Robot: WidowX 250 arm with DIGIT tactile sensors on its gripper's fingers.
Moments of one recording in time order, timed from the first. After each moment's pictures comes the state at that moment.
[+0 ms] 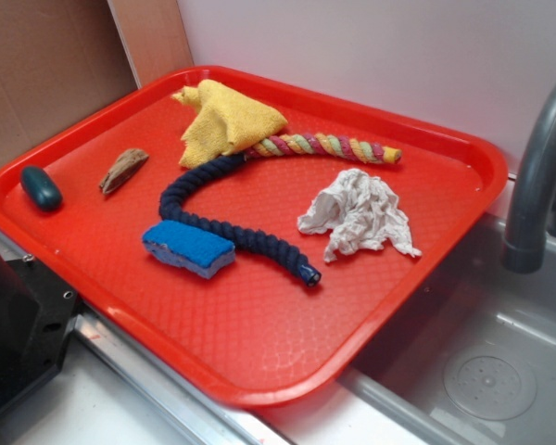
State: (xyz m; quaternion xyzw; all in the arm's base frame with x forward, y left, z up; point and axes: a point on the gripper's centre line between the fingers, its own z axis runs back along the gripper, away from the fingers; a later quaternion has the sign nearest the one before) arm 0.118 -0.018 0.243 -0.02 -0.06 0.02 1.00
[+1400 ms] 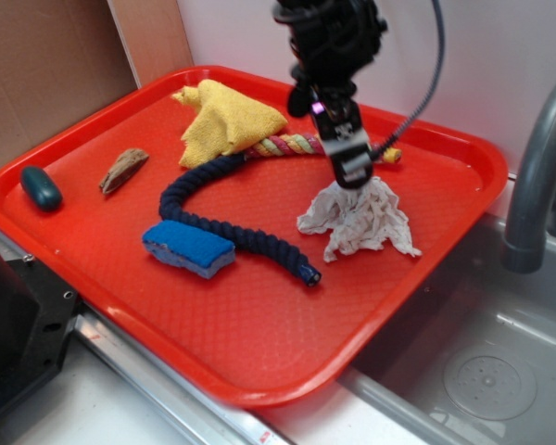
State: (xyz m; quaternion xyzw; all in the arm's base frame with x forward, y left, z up) arm 0.284 -0.115 0.052 -0.07 -0.07 -0.32 0.94
